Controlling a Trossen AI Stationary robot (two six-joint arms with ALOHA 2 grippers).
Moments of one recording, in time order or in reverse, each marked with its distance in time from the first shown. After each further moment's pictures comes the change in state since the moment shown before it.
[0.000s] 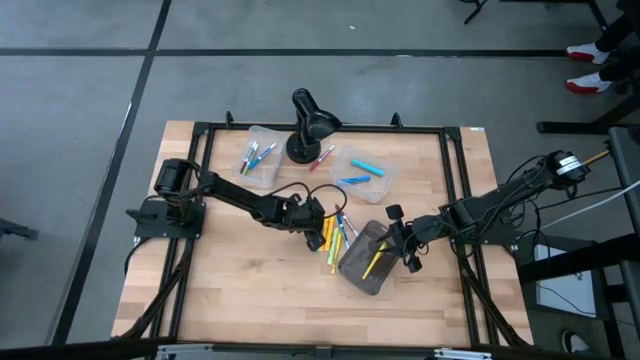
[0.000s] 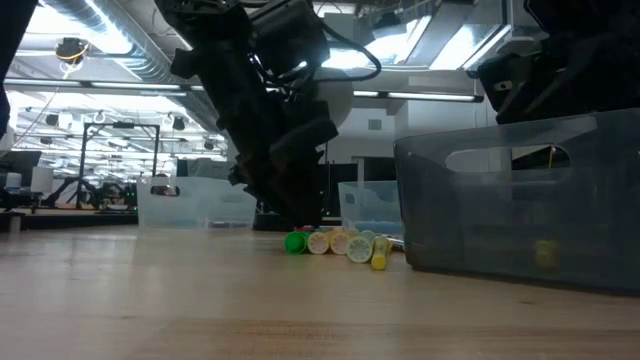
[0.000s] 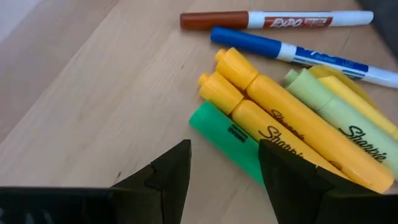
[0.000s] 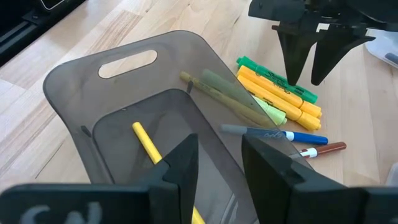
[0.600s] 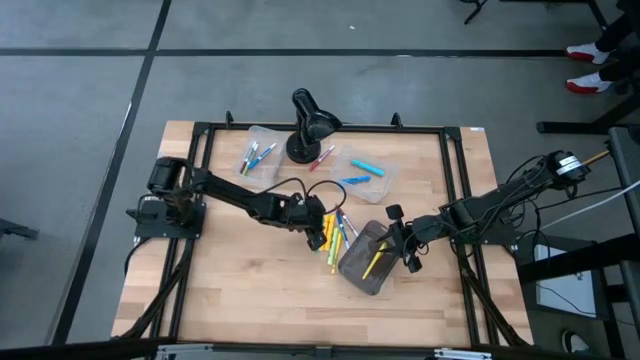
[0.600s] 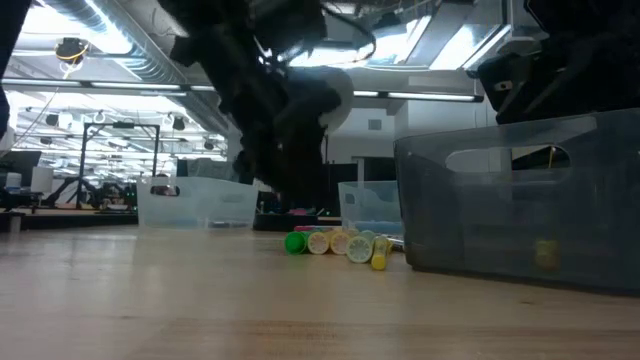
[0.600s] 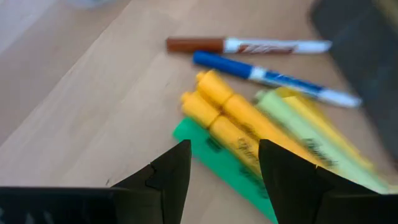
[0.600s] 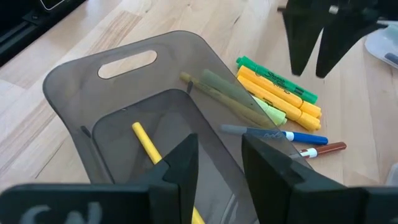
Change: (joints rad) left arm 0.005 -0.047 0.000 0.014 0.034 -0.017; right arm 0.000 0.000 0.000 0.000 0.000 0.000
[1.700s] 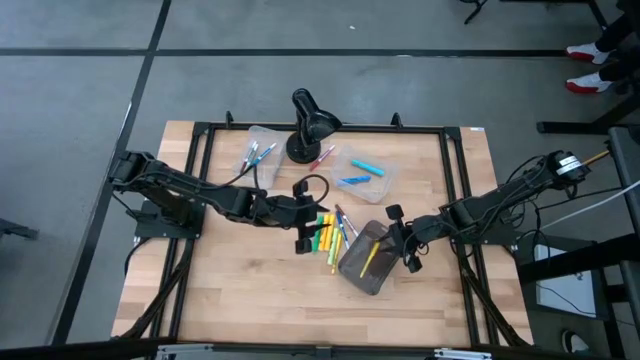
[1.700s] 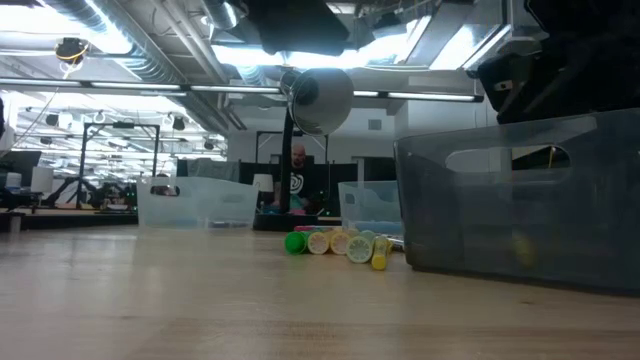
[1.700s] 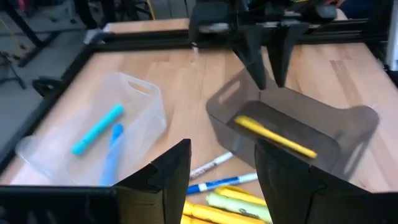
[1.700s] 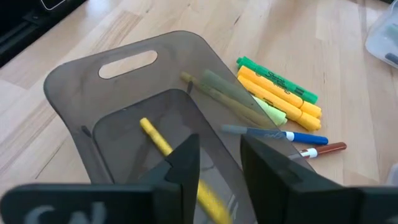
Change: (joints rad) left arm -0.100 -0.318 0.000 0.147 -0.056 0.541; right arm 0.001 0.000 0.001 0.000 0.000 0.000
